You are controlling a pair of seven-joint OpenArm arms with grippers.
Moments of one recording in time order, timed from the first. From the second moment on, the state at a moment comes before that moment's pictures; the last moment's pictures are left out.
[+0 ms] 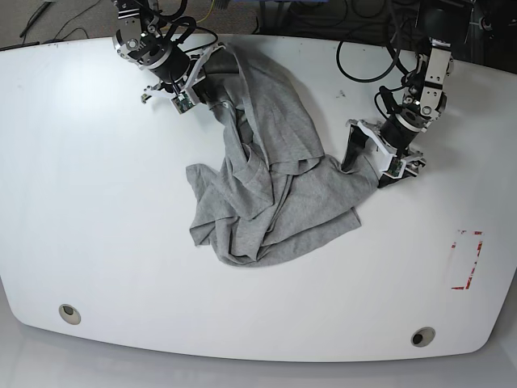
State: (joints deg) left arm 4.2 -21.1 9.5 69.5 -10.0 -20.6 -3.0; right arm -29.5 11.4 0.2 101.0 6.7 29.0 -26.9
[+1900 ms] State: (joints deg) left arm 1.9 -22.2 -5.3 89.3 3.2 -21.3 2.6; right arm -20.8 11.1 17.7 111.8 5.8 29.1 -28.7
